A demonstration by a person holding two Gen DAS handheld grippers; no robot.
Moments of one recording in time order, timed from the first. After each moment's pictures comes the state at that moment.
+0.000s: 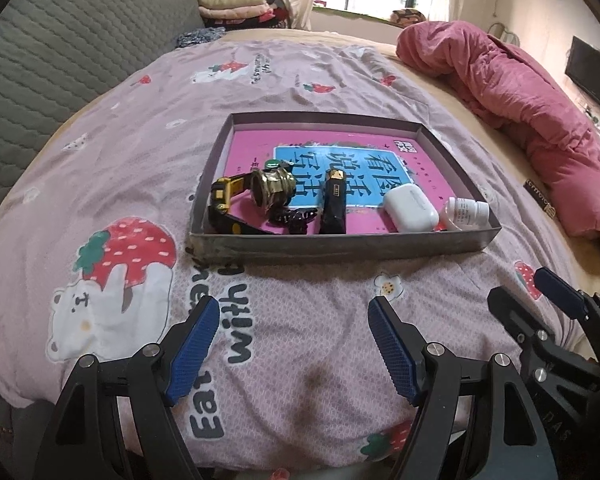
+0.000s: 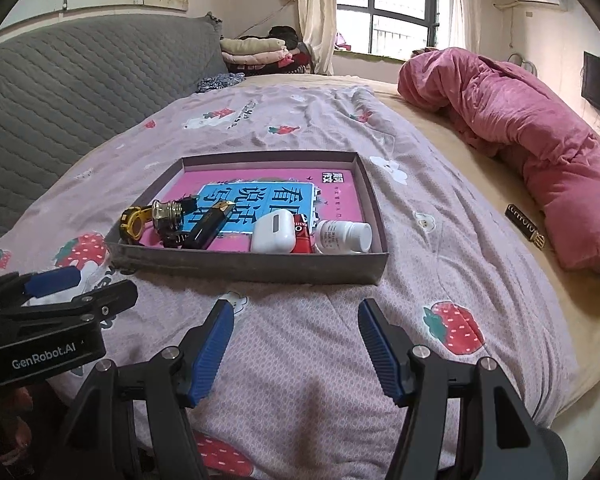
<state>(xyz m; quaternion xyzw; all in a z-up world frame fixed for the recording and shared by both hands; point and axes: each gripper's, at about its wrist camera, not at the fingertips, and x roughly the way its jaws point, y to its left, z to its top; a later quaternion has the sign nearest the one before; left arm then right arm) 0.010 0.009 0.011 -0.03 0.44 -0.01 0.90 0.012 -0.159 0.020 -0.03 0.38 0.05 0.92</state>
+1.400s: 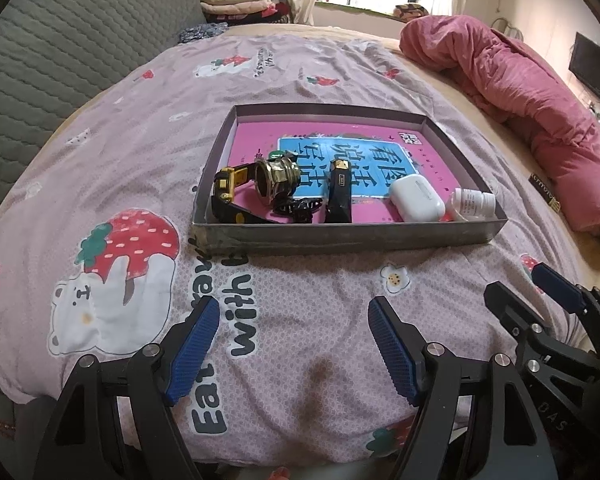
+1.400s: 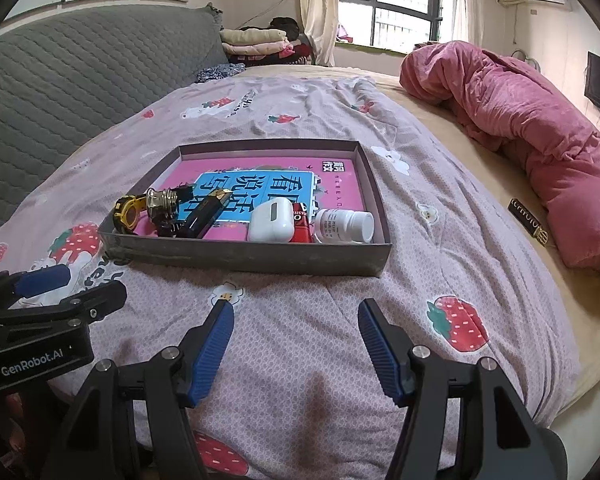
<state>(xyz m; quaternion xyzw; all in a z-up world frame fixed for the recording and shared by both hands) 0.010 0.011 0.005 -0.03 0.45 0.00 0.89 0.019 -0.155 0.008 -0.04 0.40 0.06 0.91</state>
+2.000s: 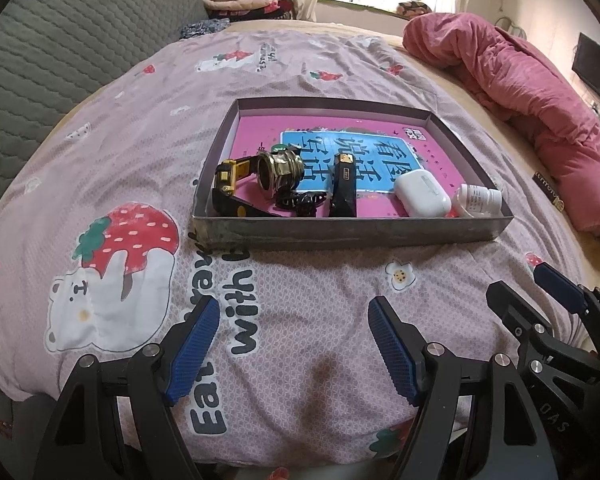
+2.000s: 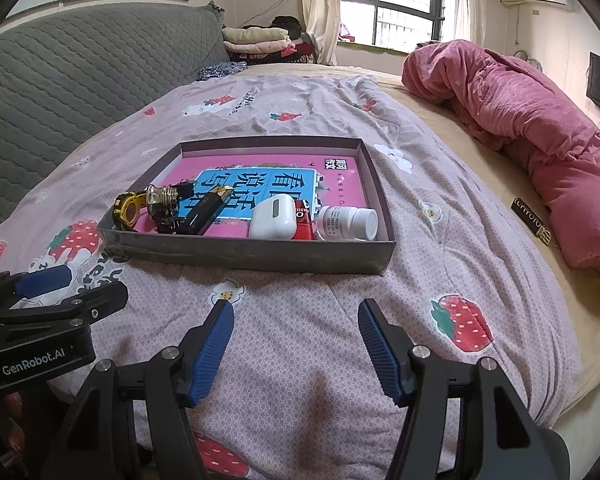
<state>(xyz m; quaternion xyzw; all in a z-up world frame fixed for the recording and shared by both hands) 0.012 0.014 -0.001 -0.03 0.46 0.00 0.89 0.020 -0.155 0.006 -0.04 0.41 0.06 0.91</state>
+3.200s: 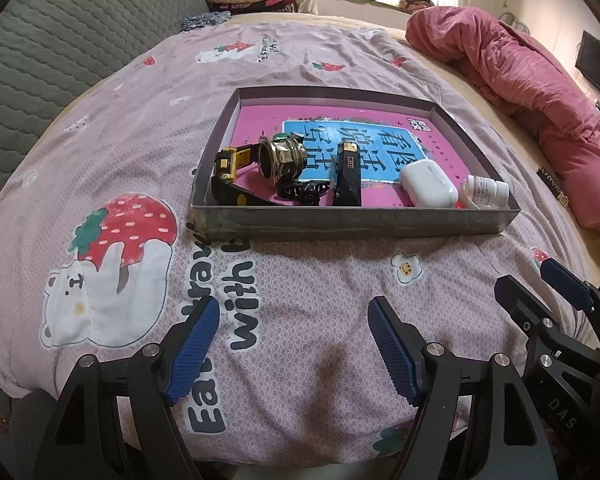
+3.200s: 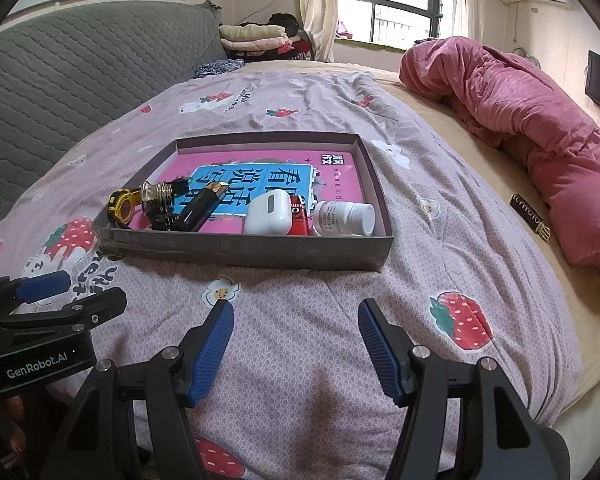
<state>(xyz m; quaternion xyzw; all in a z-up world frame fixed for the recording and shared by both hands) 0.016 0.014 -0.010 -0.03 0.47 0.00 0.88 0.022 -0.157 0.000 -0.04 0.41 0.05 0.91</state>
